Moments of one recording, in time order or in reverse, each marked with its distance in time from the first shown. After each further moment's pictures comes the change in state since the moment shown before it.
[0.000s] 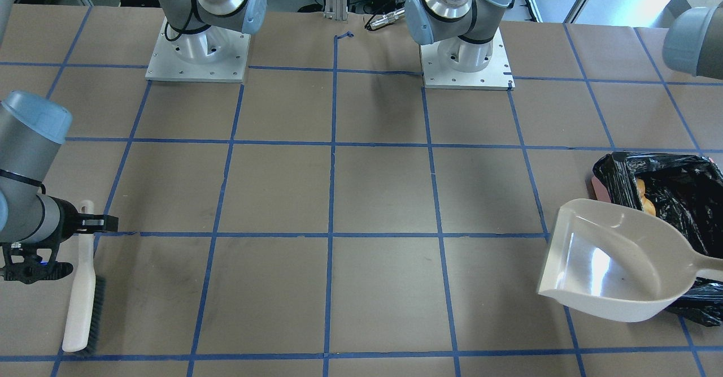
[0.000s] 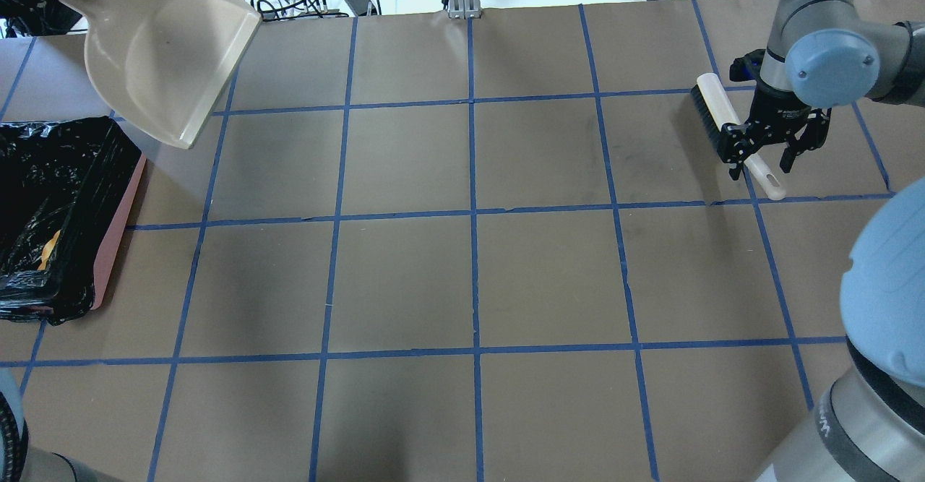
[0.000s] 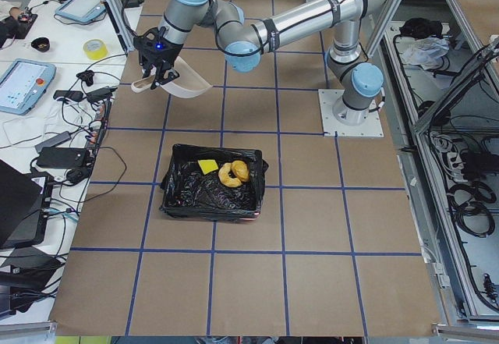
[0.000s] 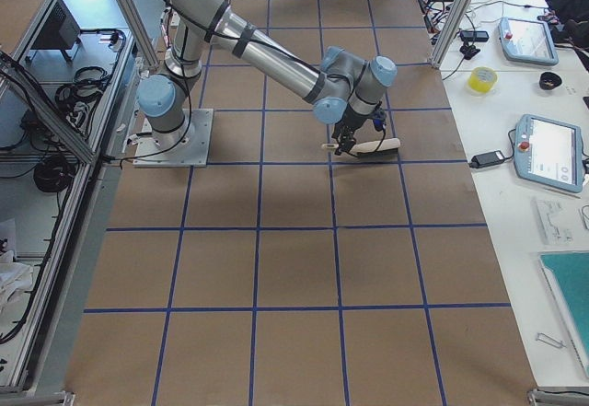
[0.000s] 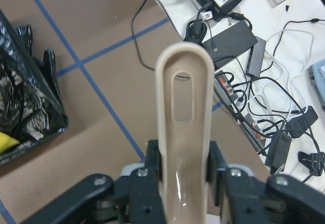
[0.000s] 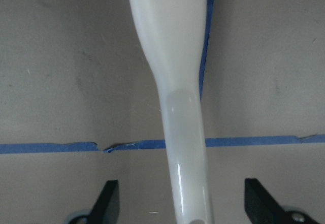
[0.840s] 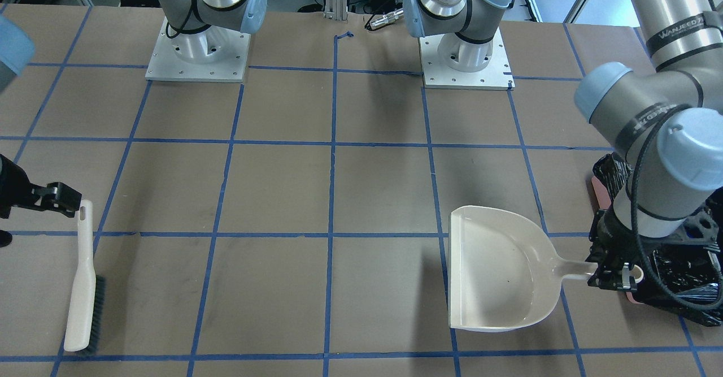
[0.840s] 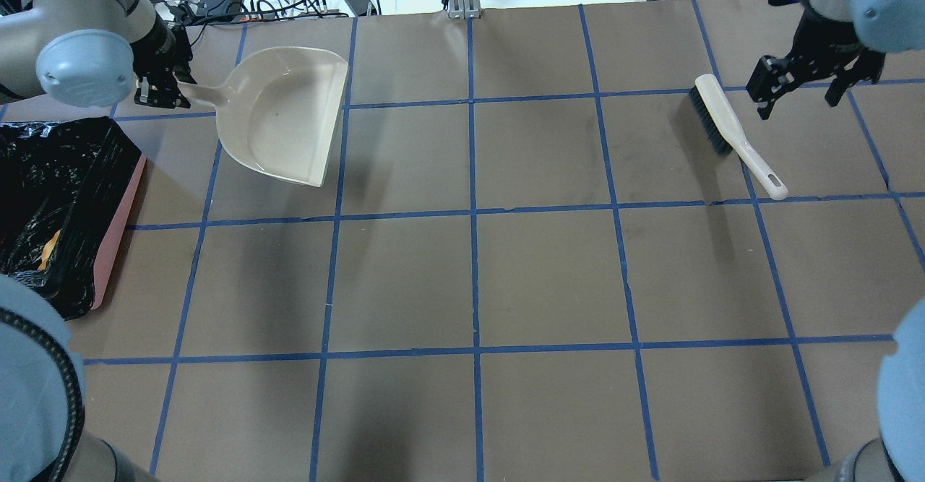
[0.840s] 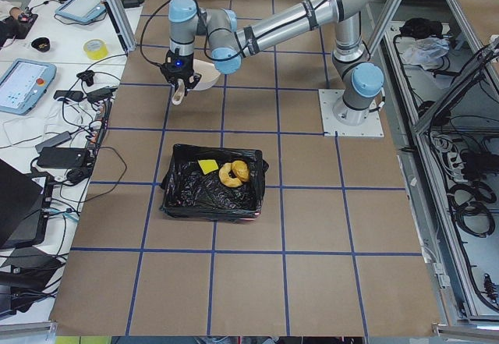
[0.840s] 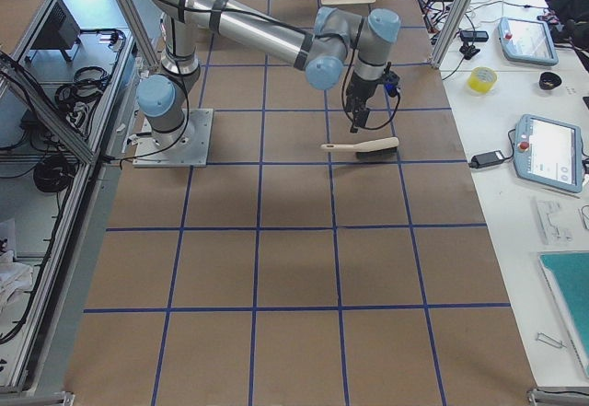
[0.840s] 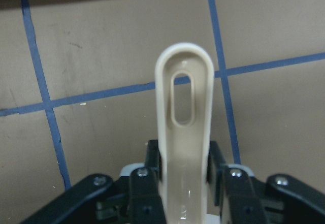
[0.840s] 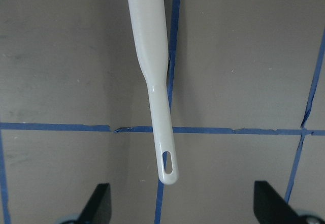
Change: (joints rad) left arm -0.145 -0.113 -0.098 -0.139 0.151 -0.436; right arm 0.005 -0.210 -0.114 0.111 0.043 -0.065
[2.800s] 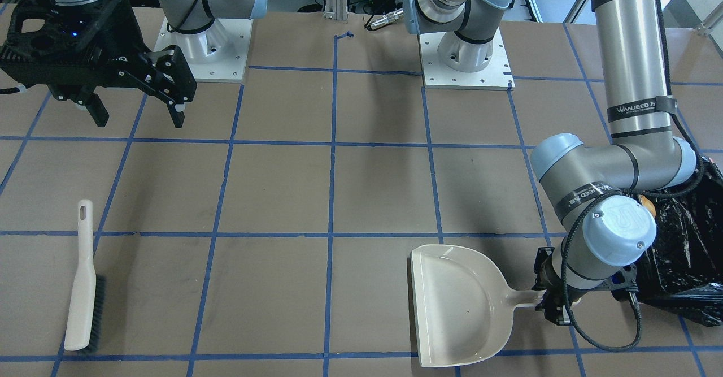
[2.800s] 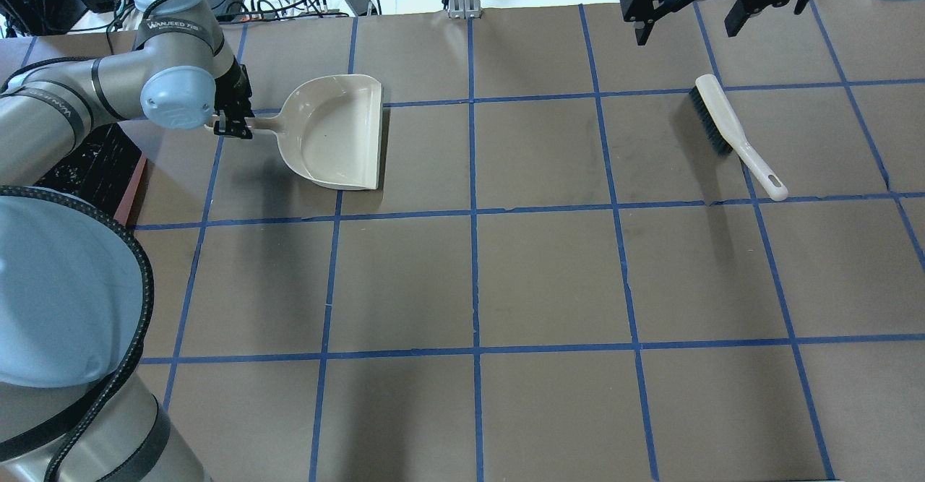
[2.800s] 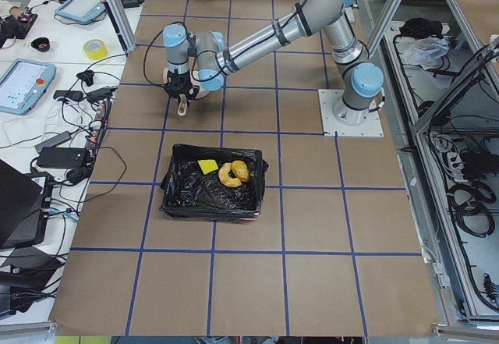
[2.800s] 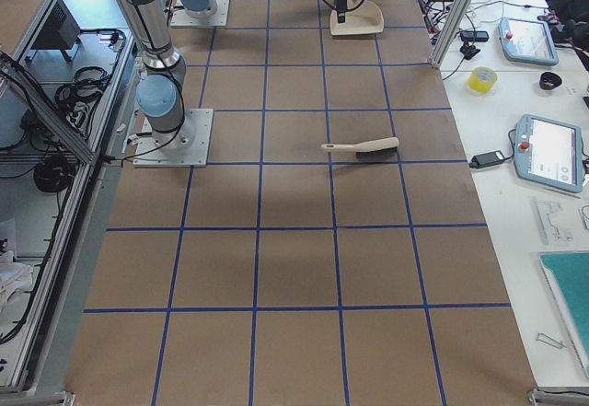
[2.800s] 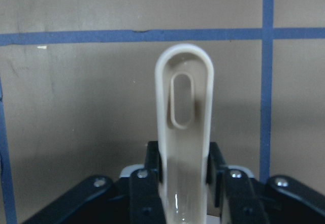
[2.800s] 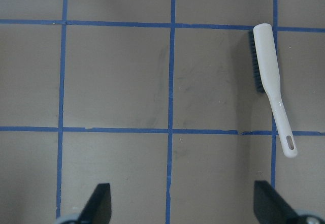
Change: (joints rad) left arm -0.062 -0.169 0.017 0.059 -0.003 -0.191; right arm 0.314 -0.207 -0.089 0.104 0.138 0.362
